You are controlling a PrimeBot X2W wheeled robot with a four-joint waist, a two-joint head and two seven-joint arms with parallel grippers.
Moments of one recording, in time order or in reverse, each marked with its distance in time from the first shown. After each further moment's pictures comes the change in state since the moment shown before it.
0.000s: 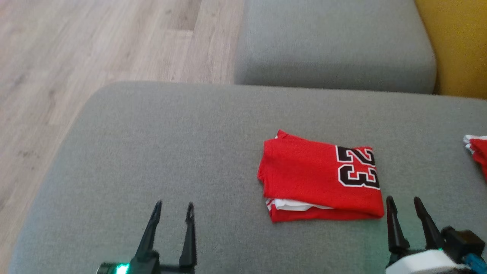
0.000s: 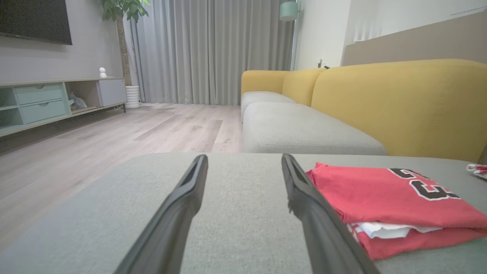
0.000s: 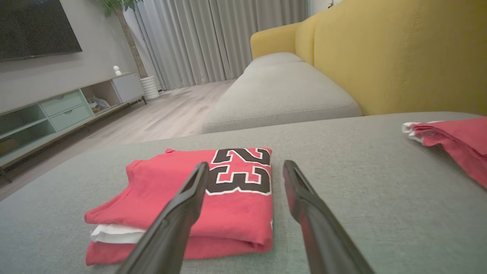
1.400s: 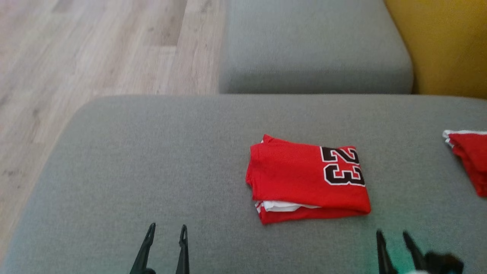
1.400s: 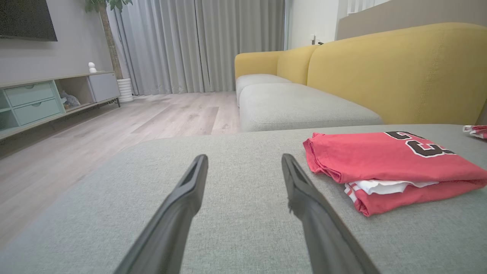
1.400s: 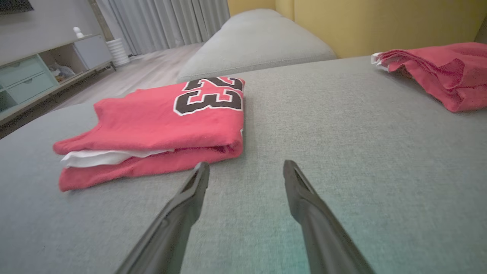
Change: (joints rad) left arm 0.092 0.001 0.059 0.044 0.067 -0.020 0.000; right arm 0.092 0.049 -0.013 0.116 -0.090 0.000 0.000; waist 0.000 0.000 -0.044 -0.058
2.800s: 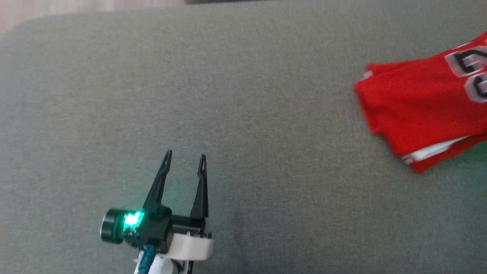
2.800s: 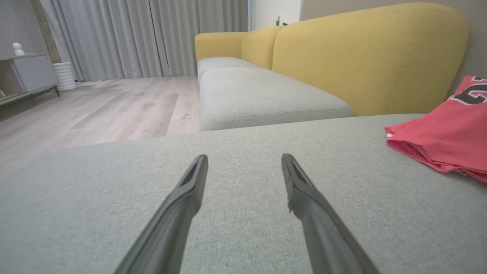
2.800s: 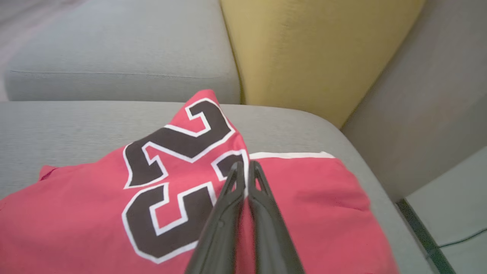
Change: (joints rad) left arm -0.283 -0.002 -0.114 -0.047 -0.020 0.054 0.000; right arm -0.753 -0.482 -0.033 0.240 0.100 0.000 0.360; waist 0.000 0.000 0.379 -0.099
